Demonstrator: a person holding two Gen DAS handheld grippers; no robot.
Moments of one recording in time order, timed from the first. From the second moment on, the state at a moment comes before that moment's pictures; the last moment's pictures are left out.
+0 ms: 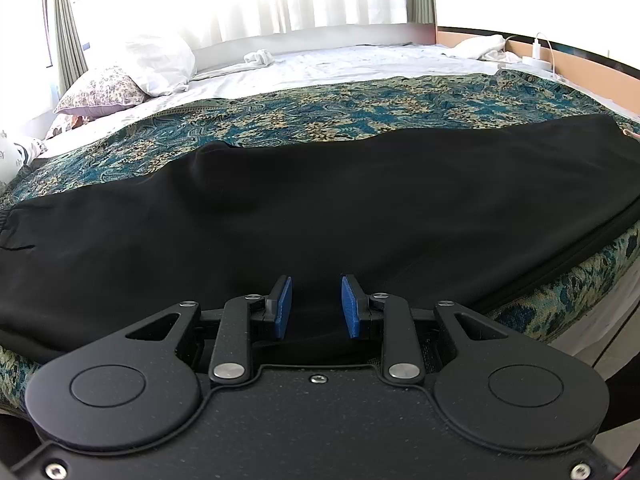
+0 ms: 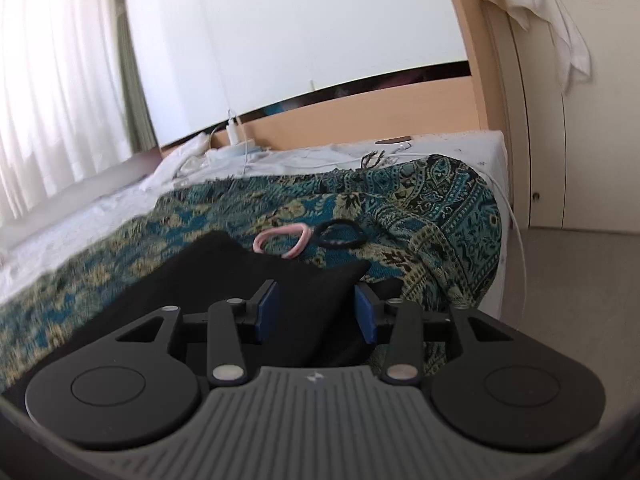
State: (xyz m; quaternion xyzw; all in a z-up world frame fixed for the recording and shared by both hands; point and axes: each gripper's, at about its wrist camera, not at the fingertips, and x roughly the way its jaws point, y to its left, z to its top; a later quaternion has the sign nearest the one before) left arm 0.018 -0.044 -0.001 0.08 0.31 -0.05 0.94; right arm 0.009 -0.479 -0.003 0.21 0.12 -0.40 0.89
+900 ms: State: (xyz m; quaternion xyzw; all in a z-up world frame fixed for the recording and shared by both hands) left arm 0.018 -0.044 0.001 0.08 0.32 -0.05 0.94; right arm 0.003 -0.473 -0.006 0.15 0.13 -0.48 0.85
